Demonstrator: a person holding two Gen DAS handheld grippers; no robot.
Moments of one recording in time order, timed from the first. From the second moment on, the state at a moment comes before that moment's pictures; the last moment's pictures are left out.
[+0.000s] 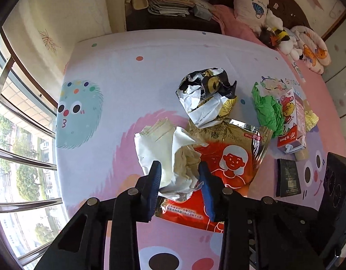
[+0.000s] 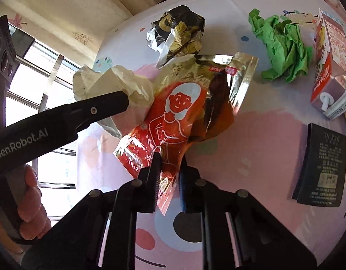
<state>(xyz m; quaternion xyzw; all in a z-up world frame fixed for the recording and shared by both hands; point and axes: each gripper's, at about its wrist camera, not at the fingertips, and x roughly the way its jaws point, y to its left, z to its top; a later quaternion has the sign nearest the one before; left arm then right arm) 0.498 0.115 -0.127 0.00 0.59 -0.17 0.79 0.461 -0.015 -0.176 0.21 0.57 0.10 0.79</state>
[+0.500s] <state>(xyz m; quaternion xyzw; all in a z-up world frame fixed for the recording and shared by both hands) 0.381 0.133 -0.046 -0.01 0.54 -0.14 0.83 0.369 -0.052 -0.092 0.14 0.52 0.14 0.83</state>
